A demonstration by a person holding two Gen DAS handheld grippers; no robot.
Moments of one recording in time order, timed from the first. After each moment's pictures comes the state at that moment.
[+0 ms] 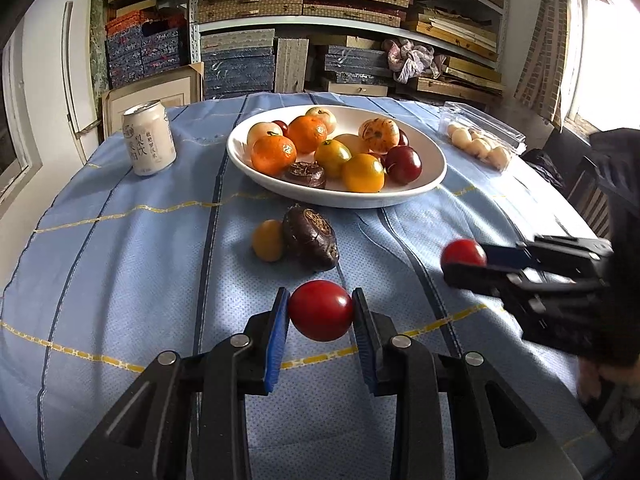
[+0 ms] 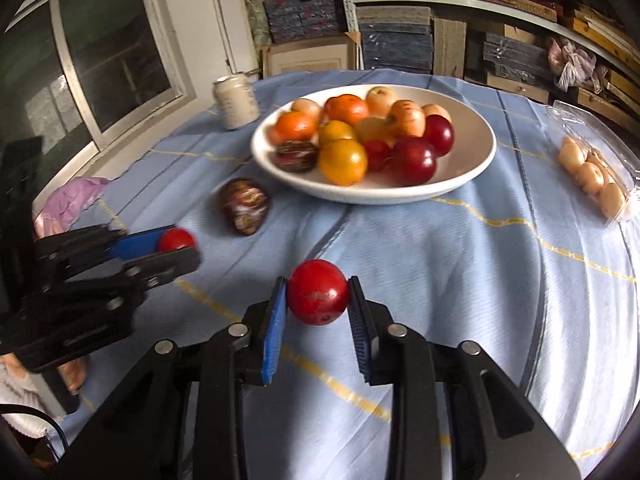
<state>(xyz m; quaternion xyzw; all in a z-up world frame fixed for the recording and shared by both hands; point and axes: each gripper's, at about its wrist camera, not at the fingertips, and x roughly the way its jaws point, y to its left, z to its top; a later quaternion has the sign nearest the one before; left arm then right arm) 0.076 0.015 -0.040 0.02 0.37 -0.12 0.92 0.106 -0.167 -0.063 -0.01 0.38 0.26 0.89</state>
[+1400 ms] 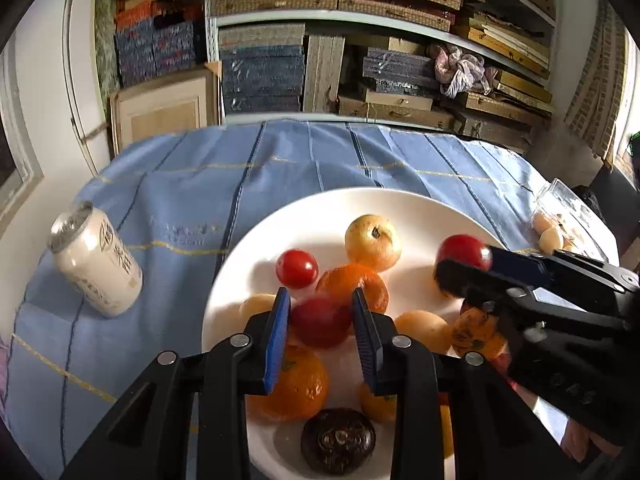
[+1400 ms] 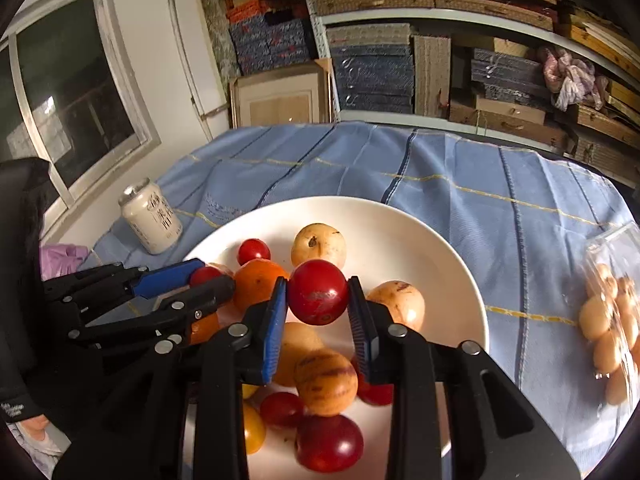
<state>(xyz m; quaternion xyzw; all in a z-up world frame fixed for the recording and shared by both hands) 0.287 -0.005 -0.005 0.01 0.38 -0.06 0.92 0.329 -0.156 -0.020 0.00 0.37 0.23 0.90</state>
